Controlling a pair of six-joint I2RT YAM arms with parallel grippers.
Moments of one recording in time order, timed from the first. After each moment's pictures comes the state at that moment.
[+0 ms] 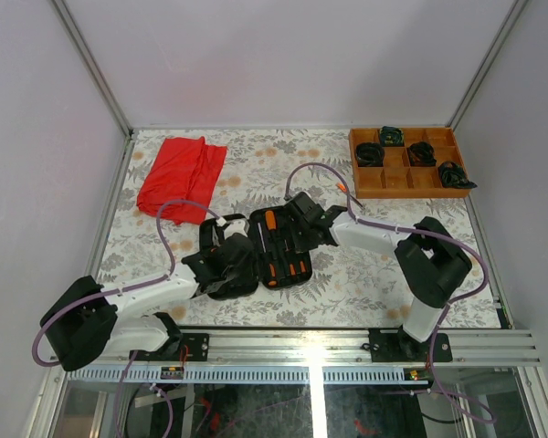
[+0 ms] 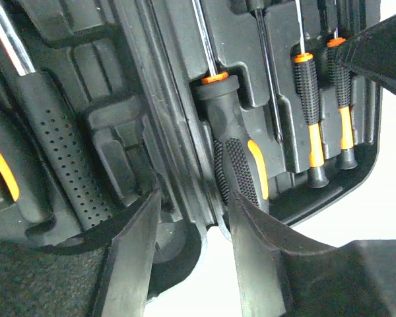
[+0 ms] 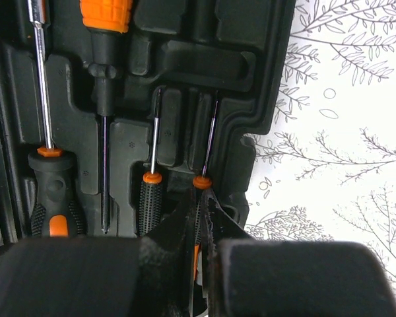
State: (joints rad) left arm -0.84 1.21 0.53 -0.20 -0.15 -0.84; right arm 0.80 1.80 1.09 -0.43 0.08 0.45
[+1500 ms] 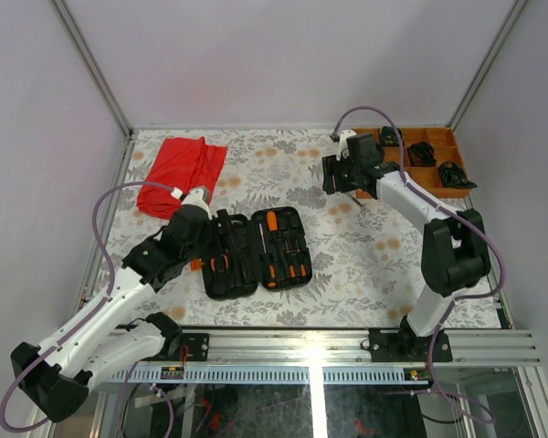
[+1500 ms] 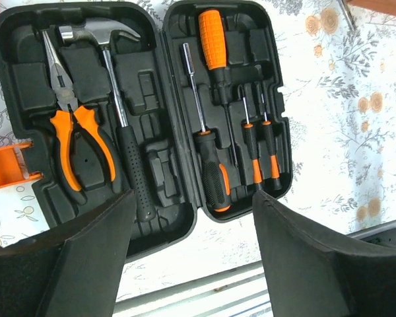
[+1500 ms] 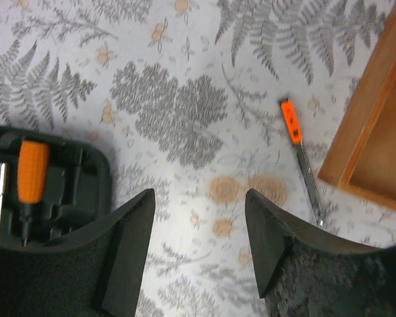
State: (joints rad) left arm -0.60 0.88 0.81 -0.62 -0.10 -0.70; right arm 0.35 1.71 1.27 -0.34 -0.13 0.10
